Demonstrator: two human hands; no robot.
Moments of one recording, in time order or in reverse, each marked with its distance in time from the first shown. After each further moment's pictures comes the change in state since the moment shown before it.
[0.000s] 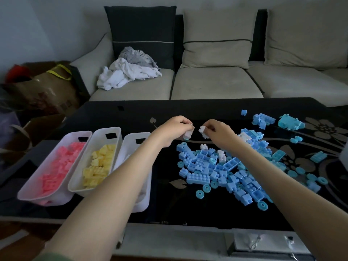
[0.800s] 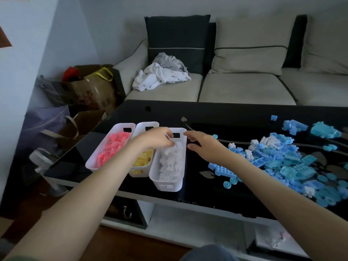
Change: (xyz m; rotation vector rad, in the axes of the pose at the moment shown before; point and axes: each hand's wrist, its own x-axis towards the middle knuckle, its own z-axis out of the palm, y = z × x) left_hand -0.117 -0.043 -0.103 0.593 0.032 -0.137; right_hand -0.055 -0.095 0.067 -0.109 -0.284 -0.351
